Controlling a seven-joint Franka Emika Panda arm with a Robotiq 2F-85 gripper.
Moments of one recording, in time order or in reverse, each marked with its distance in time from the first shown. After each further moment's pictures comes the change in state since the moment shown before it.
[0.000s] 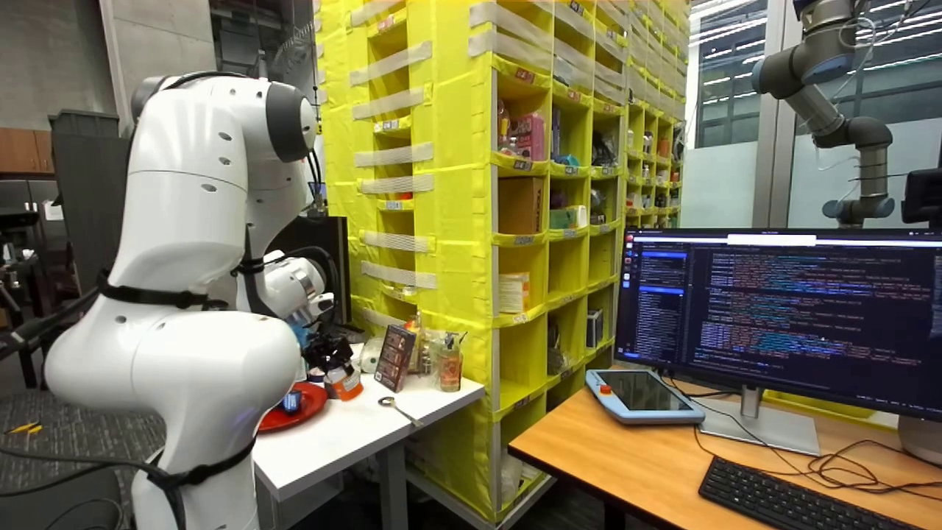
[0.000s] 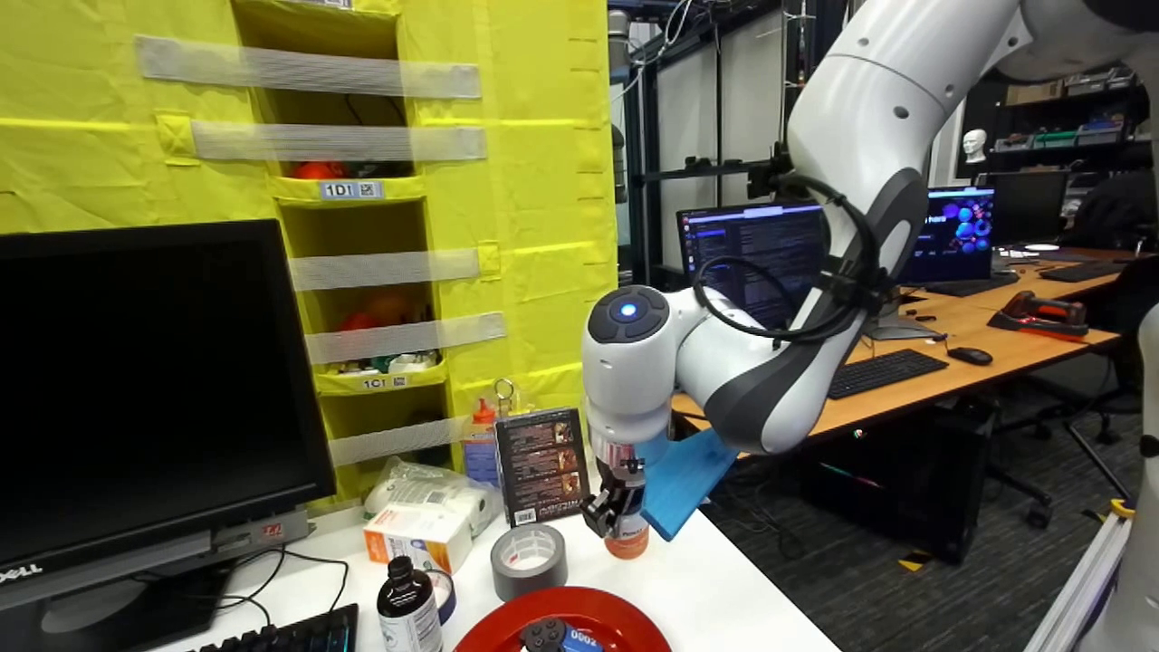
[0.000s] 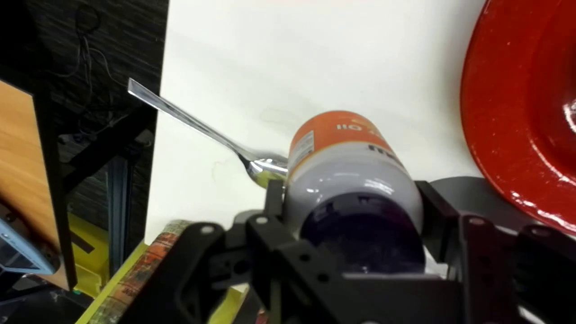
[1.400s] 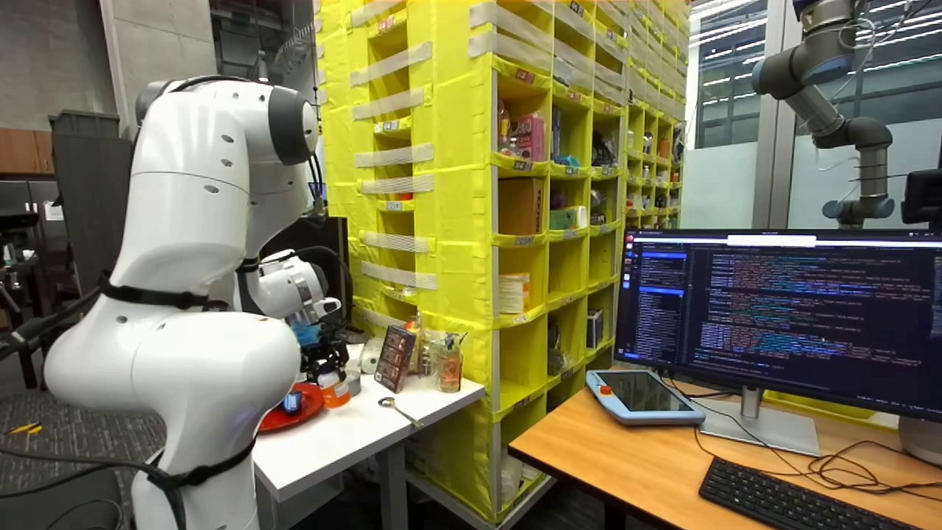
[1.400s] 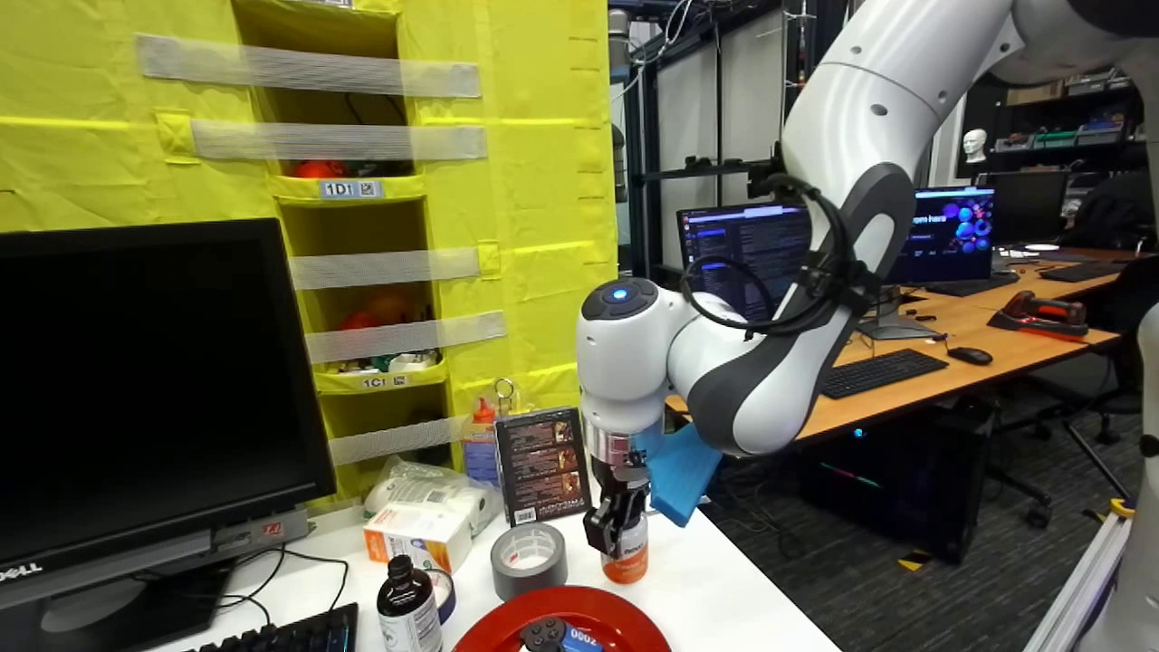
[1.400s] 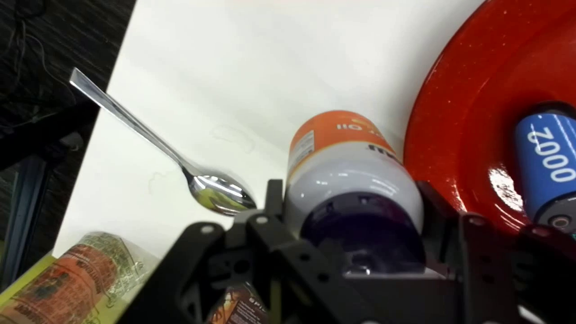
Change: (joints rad) arm 0.005 0.017 -0.013 0.001 0.236 0.065 -0.391
